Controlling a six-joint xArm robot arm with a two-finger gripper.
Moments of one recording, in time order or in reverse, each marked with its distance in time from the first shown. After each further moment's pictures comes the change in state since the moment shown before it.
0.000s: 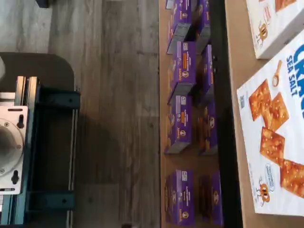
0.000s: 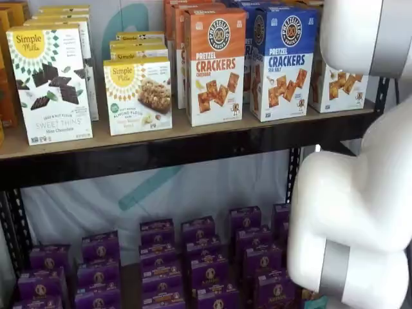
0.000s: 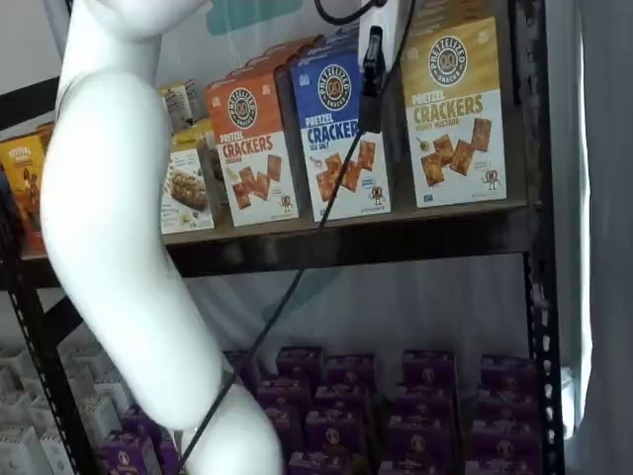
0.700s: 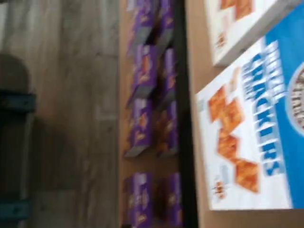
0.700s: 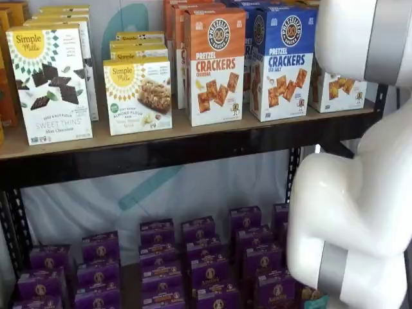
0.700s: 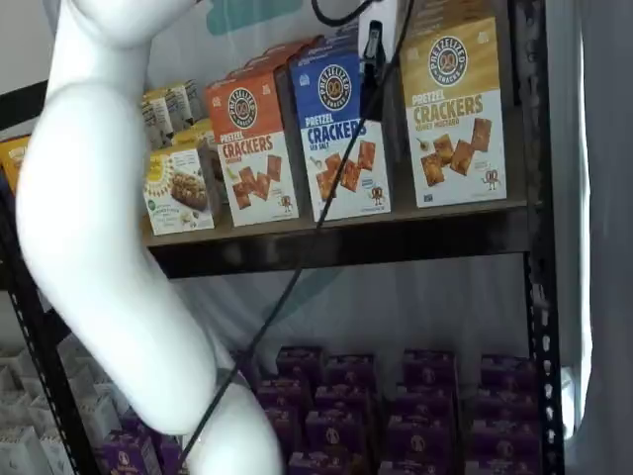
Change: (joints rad) arm -0.082 -0.068 0.060 0.130 -0.096 -0.026
